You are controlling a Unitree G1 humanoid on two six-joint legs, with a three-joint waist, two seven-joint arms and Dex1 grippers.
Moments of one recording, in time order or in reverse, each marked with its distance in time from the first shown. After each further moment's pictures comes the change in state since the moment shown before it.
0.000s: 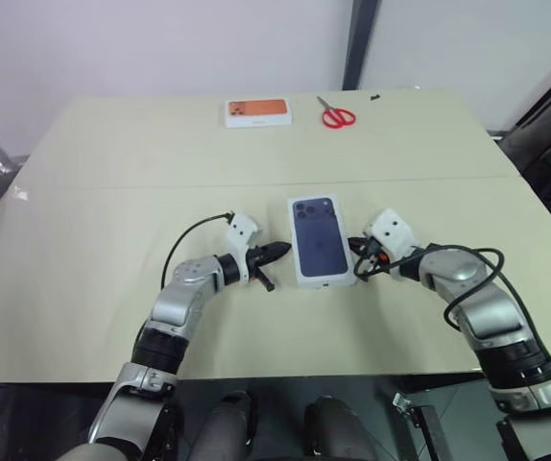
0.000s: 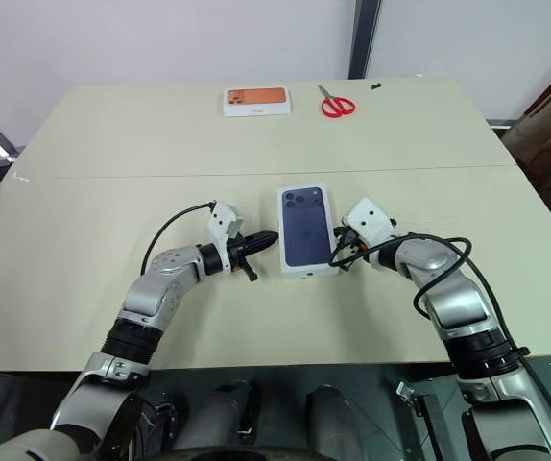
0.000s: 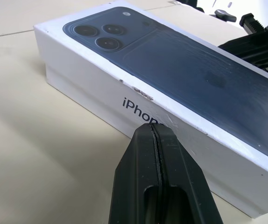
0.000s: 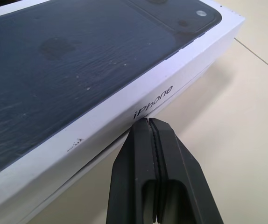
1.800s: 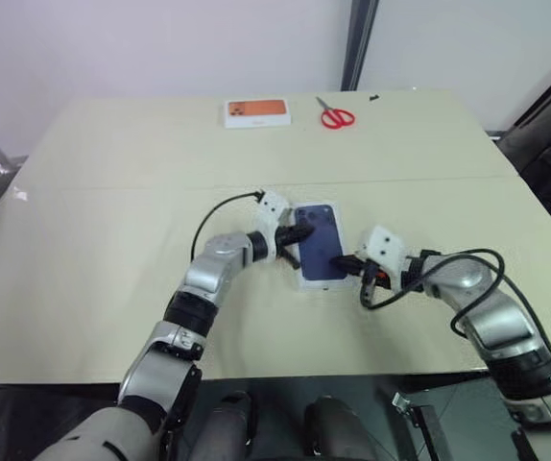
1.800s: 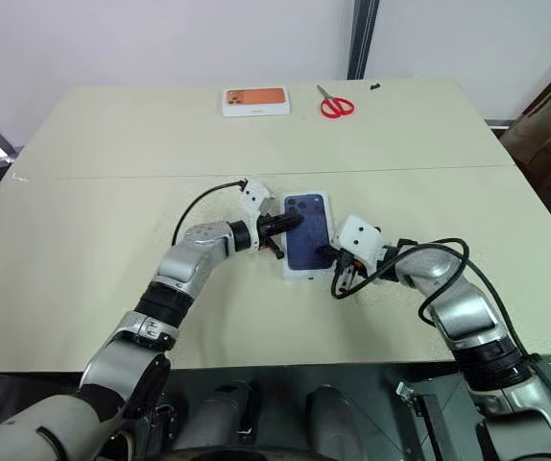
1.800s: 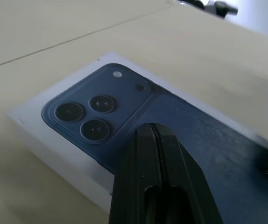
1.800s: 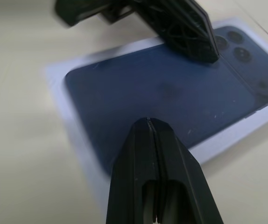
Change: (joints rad) left arm -0.243 -0.071 -0.080 0.266 0.115 -0.036 0.039; right arm 0.067 -0.111 0.056 -0.123 -0.023 -0.085 0.209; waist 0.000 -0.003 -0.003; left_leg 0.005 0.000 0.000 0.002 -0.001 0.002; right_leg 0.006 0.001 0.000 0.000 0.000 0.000
